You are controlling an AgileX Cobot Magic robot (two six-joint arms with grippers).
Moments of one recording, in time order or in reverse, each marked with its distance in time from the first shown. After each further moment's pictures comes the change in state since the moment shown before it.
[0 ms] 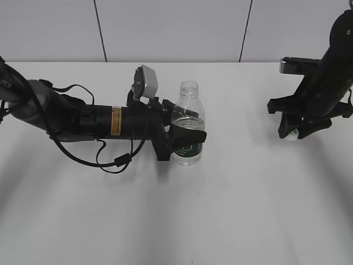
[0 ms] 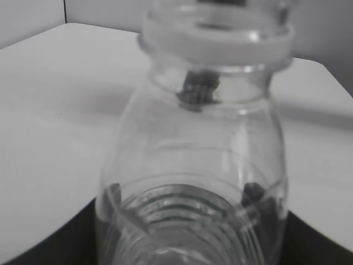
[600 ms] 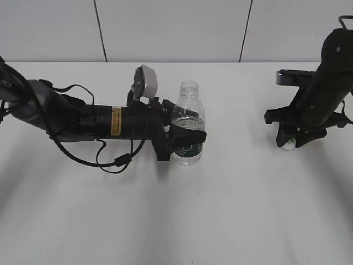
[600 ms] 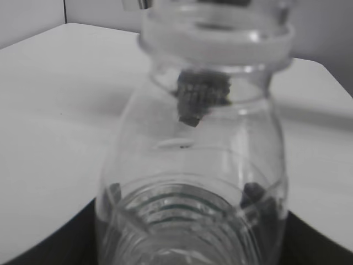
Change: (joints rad) left arm 0.000 0.000 0.000 0.000 0.000 0.000; right arm 0.000 0.058 0.040 -0.015 -0.097 0.029
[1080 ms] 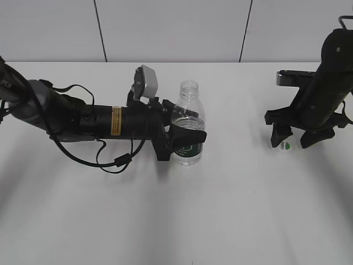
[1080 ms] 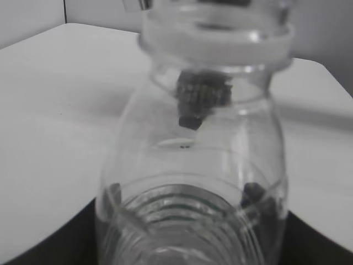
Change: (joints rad) left arm 0.000 0.000 0.000 0.000 0.000 0.000; right arm 0.000 0.000 0.001 -0.005 0.006 0.000
